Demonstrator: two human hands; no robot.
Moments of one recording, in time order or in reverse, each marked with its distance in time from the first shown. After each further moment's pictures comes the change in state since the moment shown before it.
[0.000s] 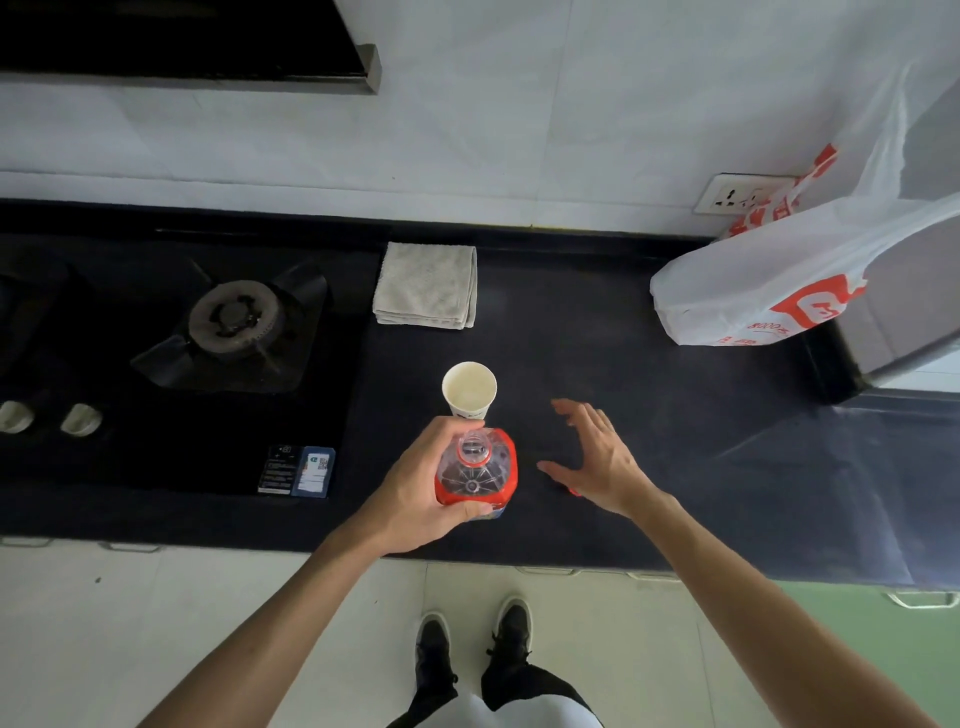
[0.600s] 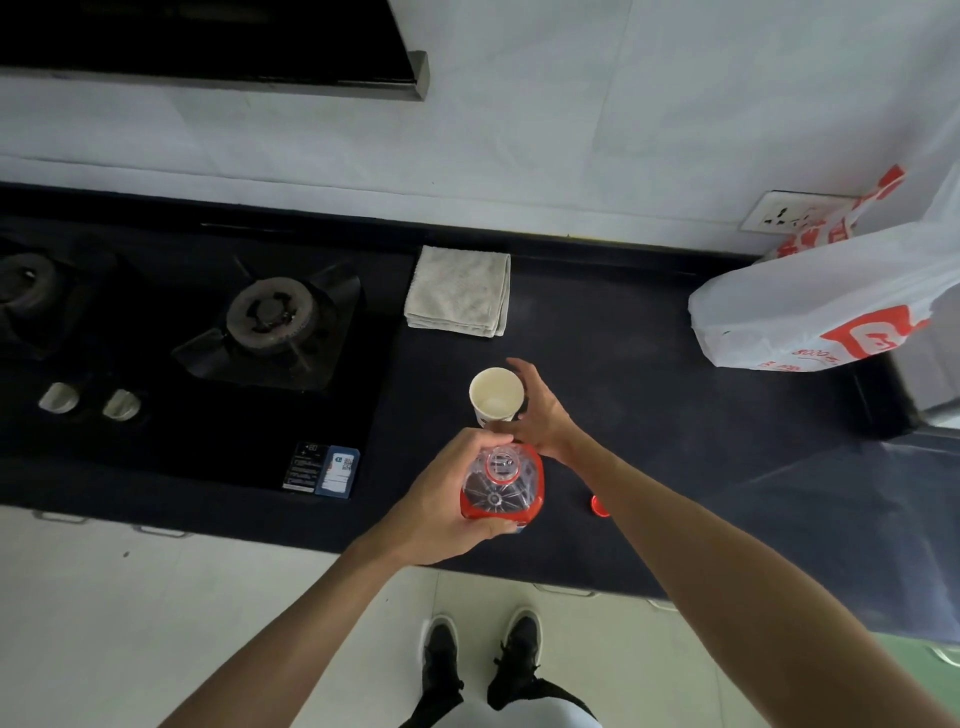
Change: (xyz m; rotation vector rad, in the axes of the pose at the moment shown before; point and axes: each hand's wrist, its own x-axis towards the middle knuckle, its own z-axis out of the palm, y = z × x) left_hand 0.000 -0.003 0.002 -0.010 -0.008 -0.011; right_hand 0.109 -0.049 0.050 0.385 -0.122 0.086
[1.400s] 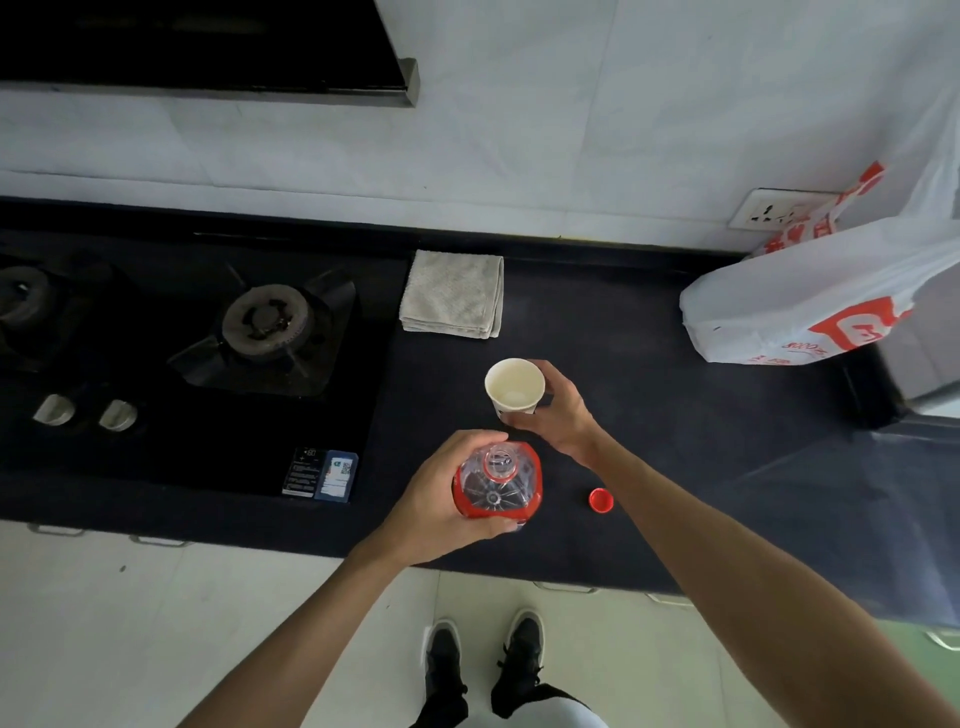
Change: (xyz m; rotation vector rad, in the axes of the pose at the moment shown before) left_hand 0.000 -0.006 0.003 -0.086 0.068 0.004; right_hand -0.018 -0.004 -0.022 0.167 0.119 -0.043
